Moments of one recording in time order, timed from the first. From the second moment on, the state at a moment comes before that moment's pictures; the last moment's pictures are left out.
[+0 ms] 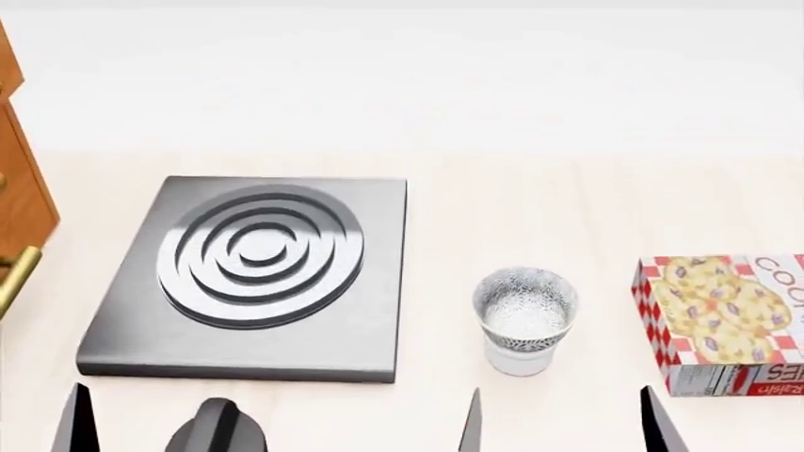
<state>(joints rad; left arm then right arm) 0.26 -0.20 0.06 0.72 -0.26 -0.06 -0.14 -0.27 0.19 -0.12 -0.87 0.11 0.16 0.19</state>
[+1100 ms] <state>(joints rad) 0.27 -0.23 0.08 0.71 -0.27 -0.02 -0.17 -0.28 0.24 -0.15 -0.84 0.15 0.07 0.20</state>
